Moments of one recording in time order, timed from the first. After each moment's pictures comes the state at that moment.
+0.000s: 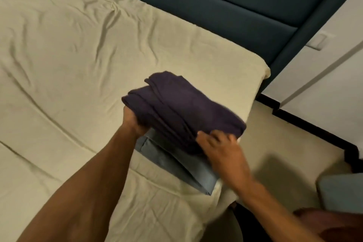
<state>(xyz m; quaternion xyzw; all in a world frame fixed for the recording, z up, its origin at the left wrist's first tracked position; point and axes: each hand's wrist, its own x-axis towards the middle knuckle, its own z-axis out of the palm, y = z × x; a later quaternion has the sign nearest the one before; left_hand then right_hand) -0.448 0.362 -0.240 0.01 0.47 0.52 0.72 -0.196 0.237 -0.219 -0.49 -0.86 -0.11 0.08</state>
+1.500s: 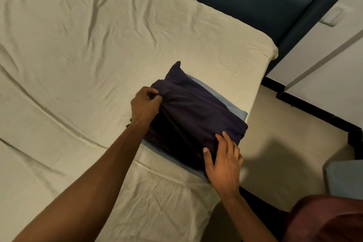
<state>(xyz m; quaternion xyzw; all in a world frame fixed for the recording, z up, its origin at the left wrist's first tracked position) -0.431 0.361 -0.280 0.42 0.72 0.37 0.41 -0.223 0.193 -0.312 -0.79 -0.59 0.11 0.15</state>
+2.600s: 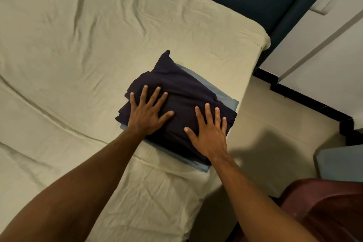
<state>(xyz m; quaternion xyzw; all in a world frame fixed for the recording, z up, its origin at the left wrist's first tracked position) -0.421 0.334 -0.353 0.79 0.60 -0.03 0.10 -0.203 0.247 -0.332 -0.73 -0.67 0.14 -0.02</state>
